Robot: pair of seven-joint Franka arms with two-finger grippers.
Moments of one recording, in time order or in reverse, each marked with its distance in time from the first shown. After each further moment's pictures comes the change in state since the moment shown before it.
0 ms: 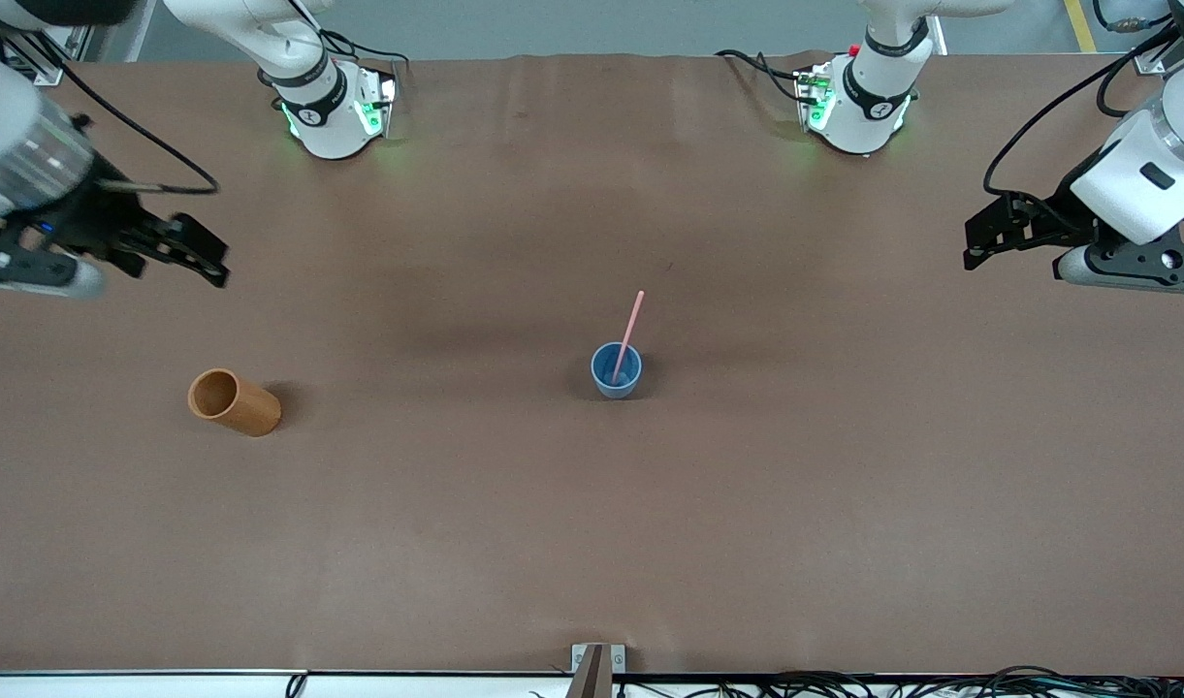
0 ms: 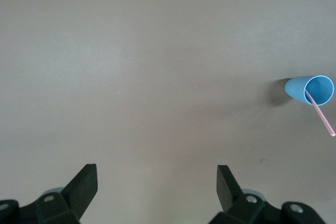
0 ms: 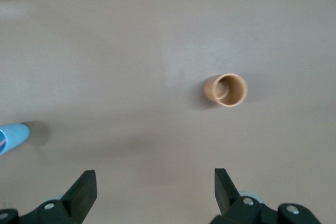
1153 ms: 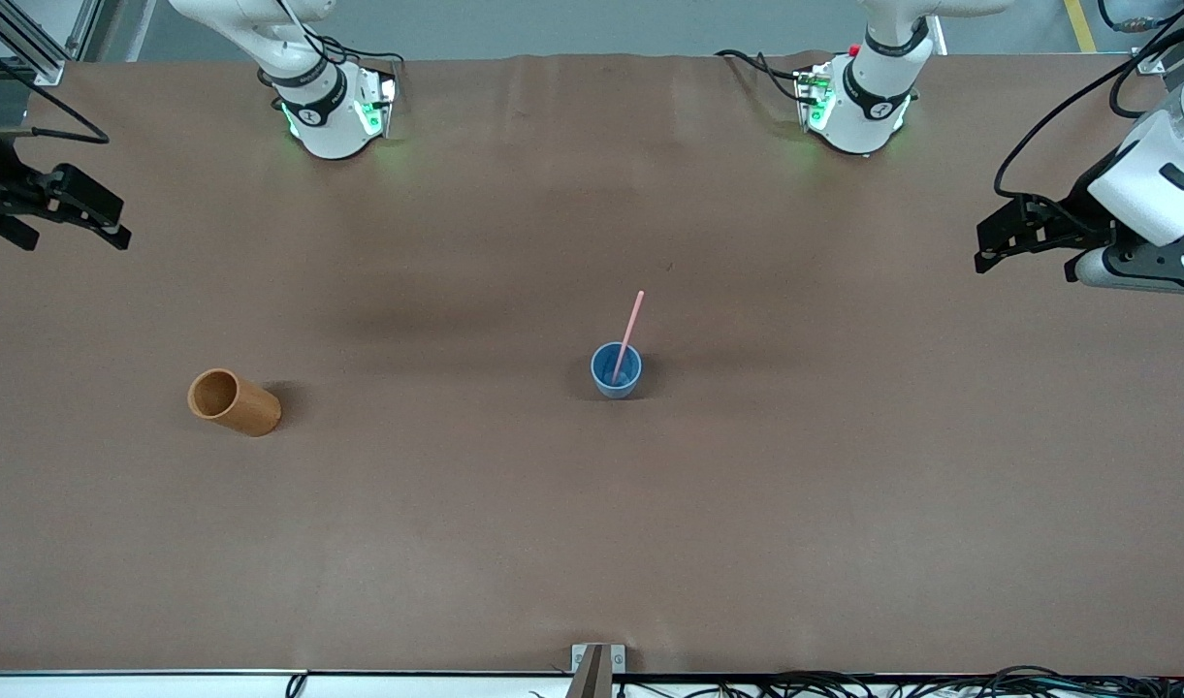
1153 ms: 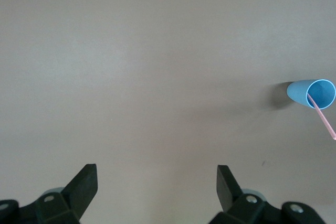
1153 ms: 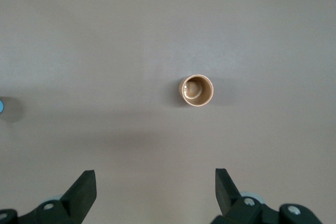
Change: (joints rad) left arm 0.000 0.005 0.016 0.014 0.000 0.001 0.010; right arm -0.136 -0.035 0.028 -0.010 0.000 -0.035 -0.234
